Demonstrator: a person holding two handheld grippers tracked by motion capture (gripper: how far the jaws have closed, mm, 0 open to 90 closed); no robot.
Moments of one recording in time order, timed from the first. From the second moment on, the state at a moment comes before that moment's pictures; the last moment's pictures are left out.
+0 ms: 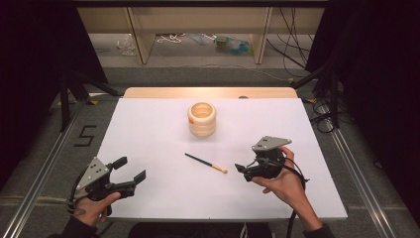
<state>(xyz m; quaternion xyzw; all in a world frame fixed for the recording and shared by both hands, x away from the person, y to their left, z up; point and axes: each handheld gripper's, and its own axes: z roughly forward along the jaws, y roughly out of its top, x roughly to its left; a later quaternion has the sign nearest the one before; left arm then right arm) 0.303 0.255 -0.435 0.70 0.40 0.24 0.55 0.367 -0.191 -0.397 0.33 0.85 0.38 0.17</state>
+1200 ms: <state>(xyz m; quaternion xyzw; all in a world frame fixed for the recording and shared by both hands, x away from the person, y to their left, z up) 0.304 0.253 -0.435 0.70 0.40 0.23 0.54 0.431 -0.103 -0.411 0.27 0.93 0.24 0.11</state>
